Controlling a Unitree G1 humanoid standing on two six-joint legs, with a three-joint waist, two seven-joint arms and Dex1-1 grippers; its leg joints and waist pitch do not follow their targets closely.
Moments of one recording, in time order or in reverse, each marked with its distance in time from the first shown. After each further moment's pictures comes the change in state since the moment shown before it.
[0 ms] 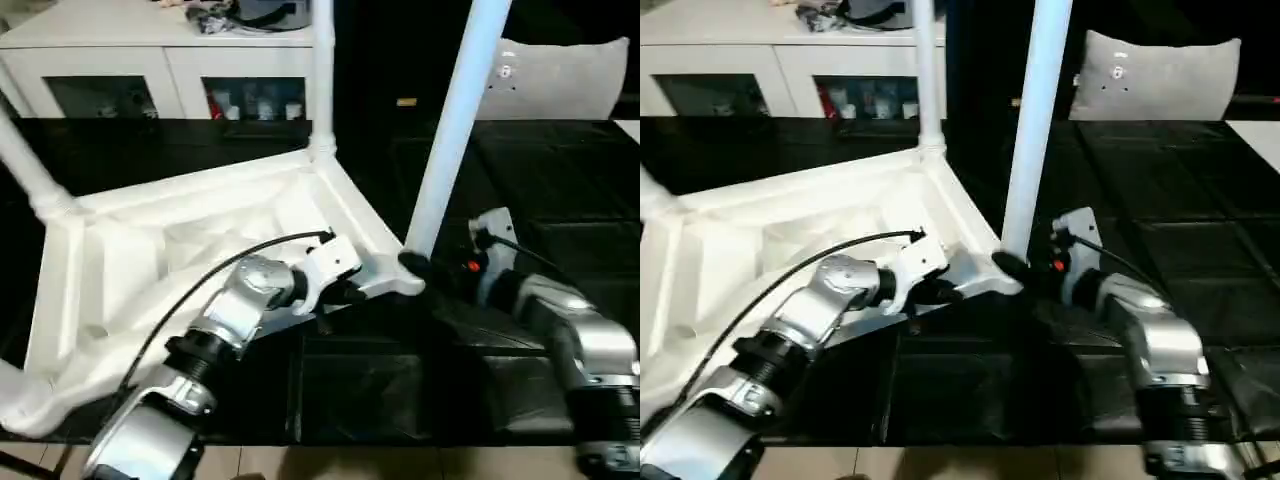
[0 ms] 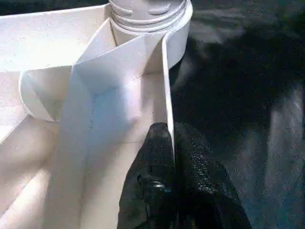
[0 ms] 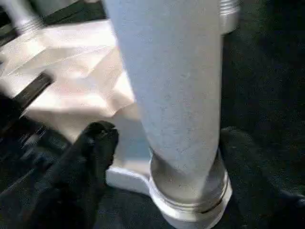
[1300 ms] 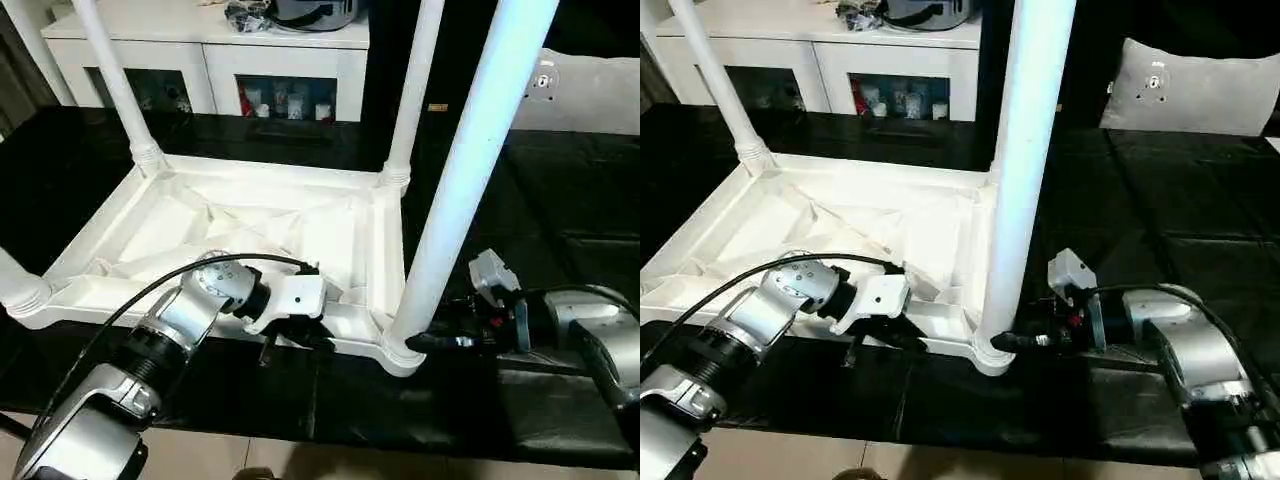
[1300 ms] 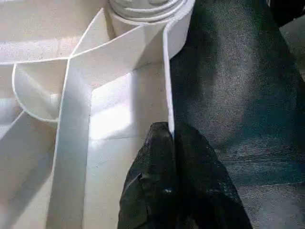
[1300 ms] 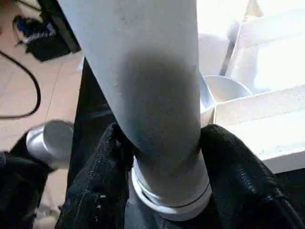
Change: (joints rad) left arm 0.028 0.200 -0.104 -0.049 -0.047 -0.263 -0.420; right arm 0.075 -0.195 0.177 -0.055 0.046 -0.116 0.495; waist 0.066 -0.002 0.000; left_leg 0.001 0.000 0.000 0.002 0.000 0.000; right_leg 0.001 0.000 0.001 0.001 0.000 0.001
